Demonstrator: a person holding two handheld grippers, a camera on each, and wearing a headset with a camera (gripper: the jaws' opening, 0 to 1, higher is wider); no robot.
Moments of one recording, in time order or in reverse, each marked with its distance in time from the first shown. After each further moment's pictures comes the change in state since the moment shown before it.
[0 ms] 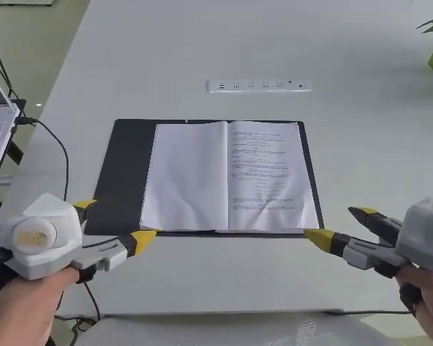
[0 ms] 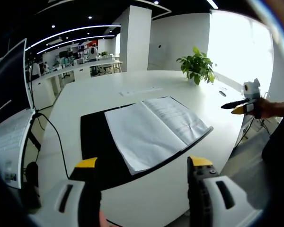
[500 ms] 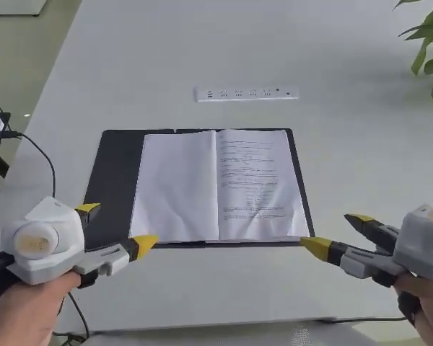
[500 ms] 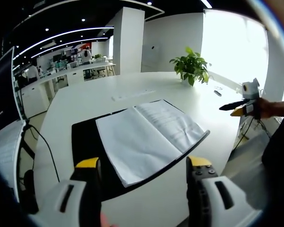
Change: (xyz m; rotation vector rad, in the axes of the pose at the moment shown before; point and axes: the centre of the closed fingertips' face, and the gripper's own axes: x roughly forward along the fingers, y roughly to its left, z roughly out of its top) left arm 0.024 -0.019 0.022 0.046 -0.010 -0.052; right arm -0.011 -0.005 0.000 0.012 -0.007 -0.017
